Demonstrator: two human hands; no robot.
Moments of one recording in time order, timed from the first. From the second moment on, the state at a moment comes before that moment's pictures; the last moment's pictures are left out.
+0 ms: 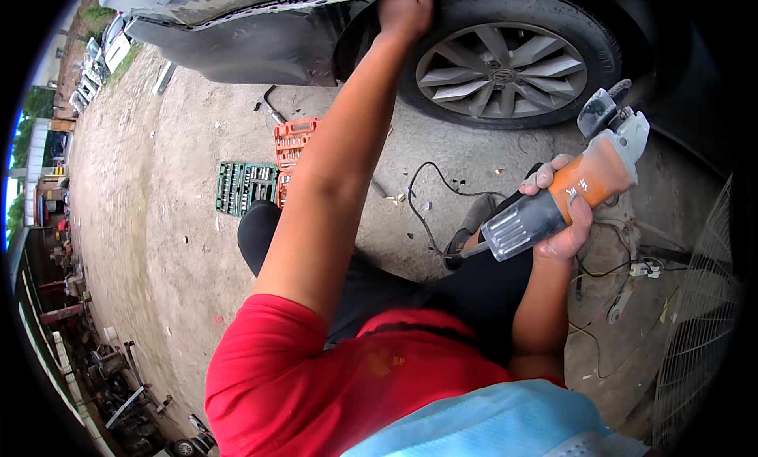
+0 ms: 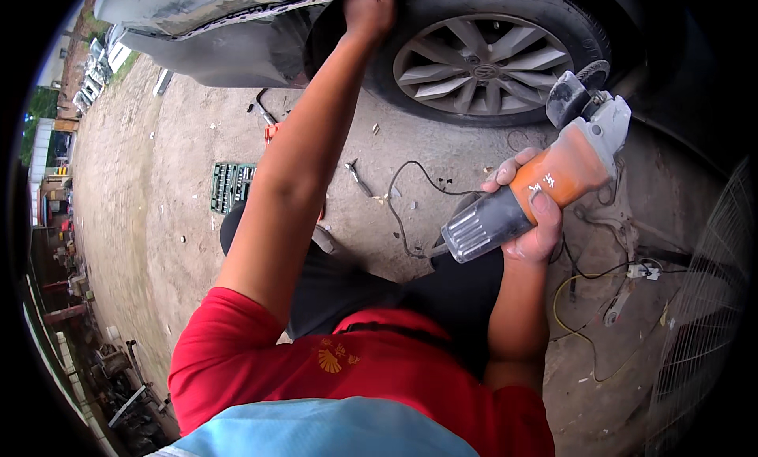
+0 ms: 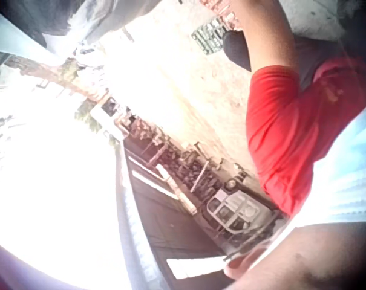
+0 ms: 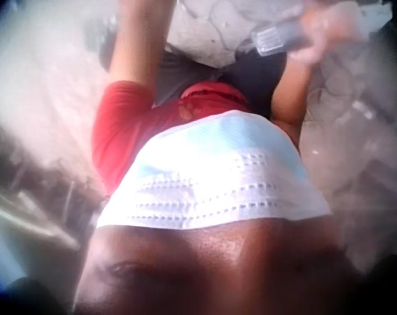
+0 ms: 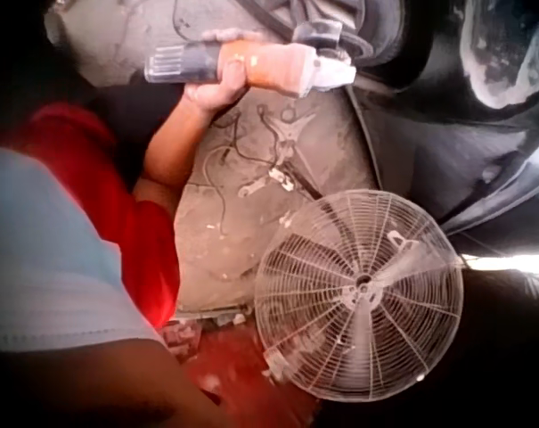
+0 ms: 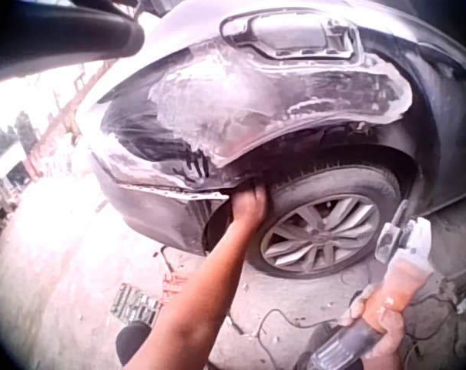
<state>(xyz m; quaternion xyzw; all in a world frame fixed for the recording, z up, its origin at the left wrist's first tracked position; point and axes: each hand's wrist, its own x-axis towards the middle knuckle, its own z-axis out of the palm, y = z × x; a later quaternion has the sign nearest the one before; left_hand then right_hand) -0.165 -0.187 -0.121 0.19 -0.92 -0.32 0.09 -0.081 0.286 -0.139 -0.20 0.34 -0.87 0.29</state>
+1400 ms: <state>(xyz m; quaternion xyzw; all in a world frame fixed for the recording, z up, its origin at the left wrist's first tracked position) 0.128 0.114 -0.140 0.03 -0.85 -0.49 0.19 -0.046 0.235 -0.130 -0.23 0.41 -0.85 0.25</state>
